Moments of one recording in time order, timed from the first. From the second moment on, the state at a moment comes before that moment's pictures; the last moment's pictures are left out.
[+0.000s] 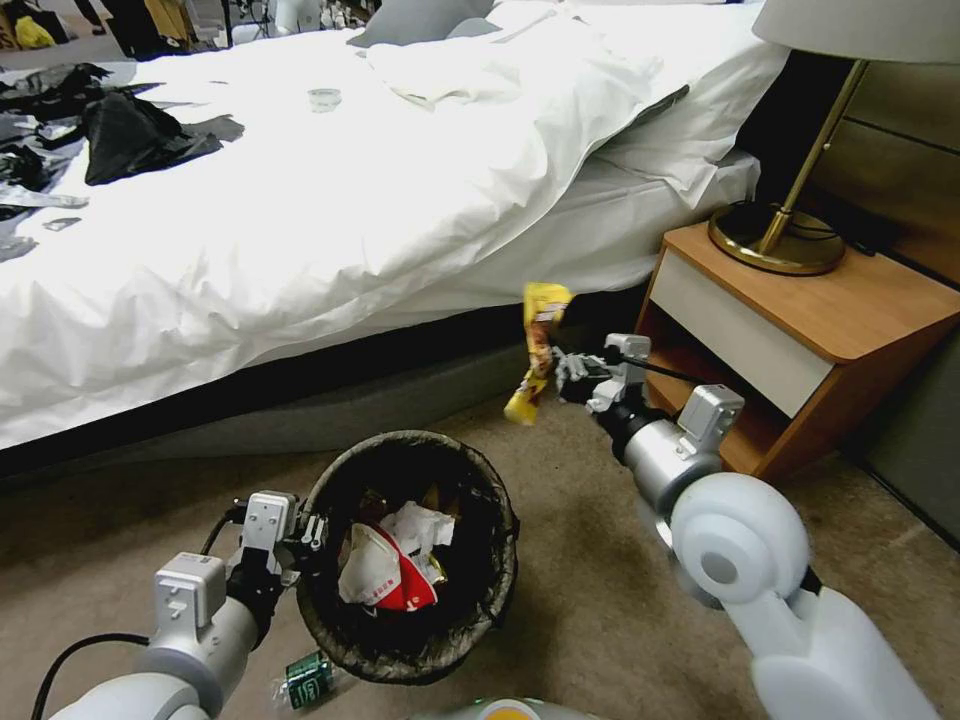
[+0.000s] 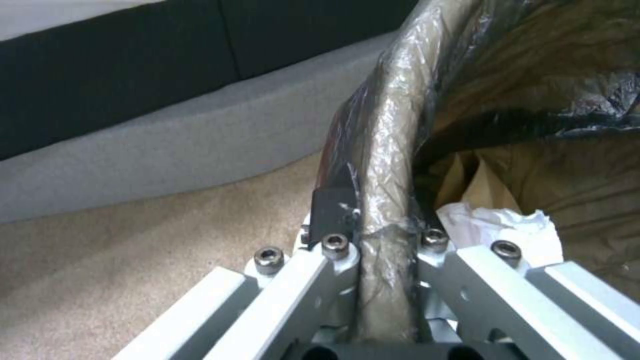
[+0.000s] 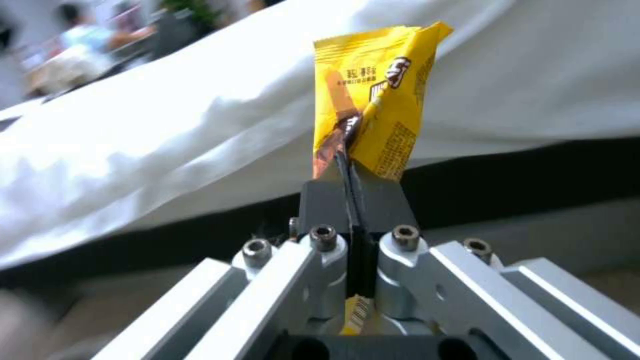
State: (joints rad) left arm 1.86 -1.35 -0.73 -2.50 -0.24 0.62 0.11; right arm -1.13 1.08 0.16 2.33 0.86 -0.48 0.26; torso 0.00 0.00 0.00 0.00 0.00
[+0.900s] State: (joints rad) left arm 1.85 -1.35 -0.73 -2.50 -0.24 0.62 0.11; right arm -1.03 1.01 -0.34 2.32 0.79 -0.56 0.28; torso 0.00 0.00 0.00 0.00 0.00
